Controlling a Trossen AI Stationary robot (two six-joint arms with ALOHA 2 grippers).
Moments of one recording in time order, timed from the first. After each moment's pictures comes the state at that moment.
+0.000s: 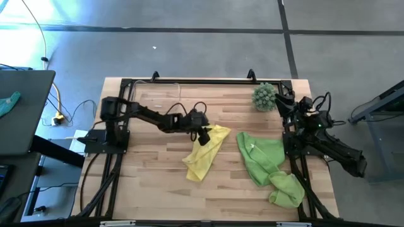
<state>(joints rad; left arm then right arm) 0.20 1.88 0.92 0.33 -0.16 -0.28 -0.60 0.01 0.05 0.55 -0.16 0.43</state>
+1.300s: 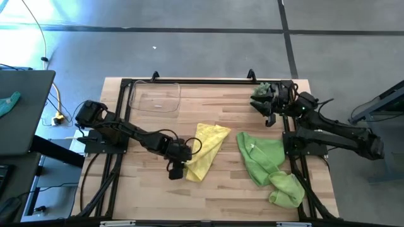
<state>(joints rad) -0.17 1.66 0.92 -0.34 0.04 -0.33 -0.49 0.59 0.35 0.44 -0.35 0.15</state>
